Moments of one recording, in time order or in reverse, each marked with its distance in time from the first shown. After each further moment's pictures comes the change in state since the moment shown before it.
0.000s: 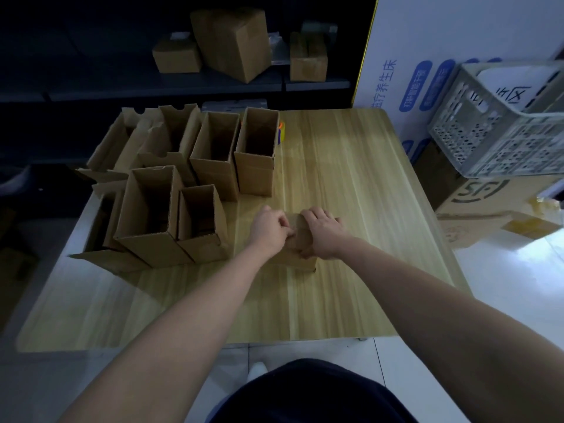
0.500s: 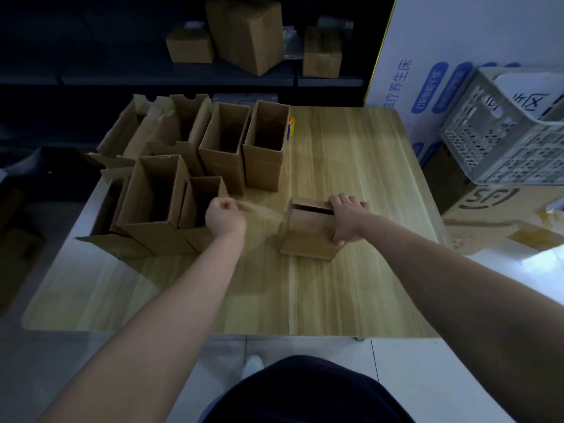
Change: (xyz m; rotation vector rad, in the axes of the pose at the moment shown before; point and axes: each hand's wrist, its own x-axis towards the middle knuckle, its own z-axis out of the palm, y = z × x) left_hand 0.000 -0.044 -0.032 -0.716 0.474 -0.564; right_hand 0.005 0.031 -0.037 -0.175 -0.145 0.111
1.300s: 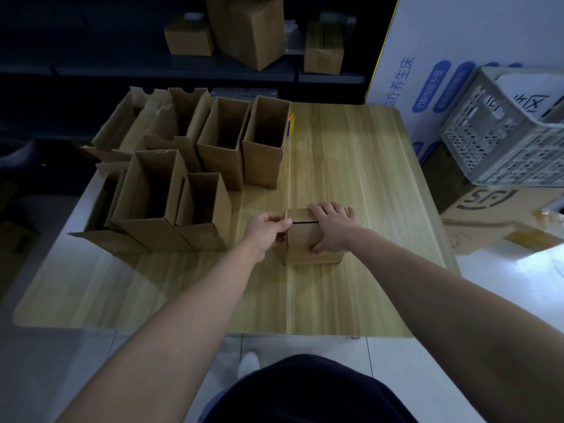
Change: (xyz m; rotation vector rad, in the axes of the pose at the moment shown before) left_hand -0.023 -0.022 0.037 -0.071 -0.580 -0.183; right_hand -0.001 -0.023 0.022 0.024 0.005 -0.095
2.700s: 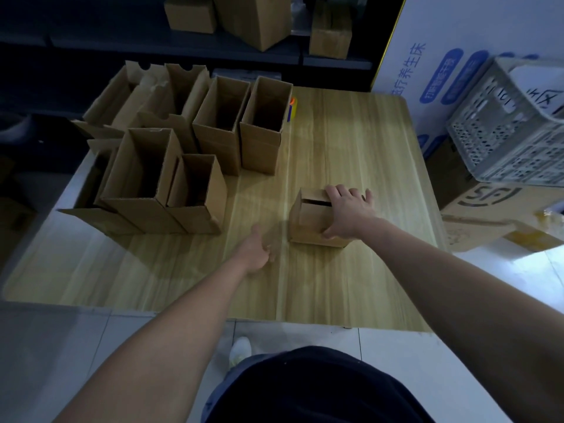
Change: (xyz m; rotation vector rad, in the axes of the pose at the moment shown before) left_hand 0.014 -0.079 -0.019 0.717 -0.105 0.078; right_hand -0.011 0.024 -0.010 -0.087 0.095 0.083
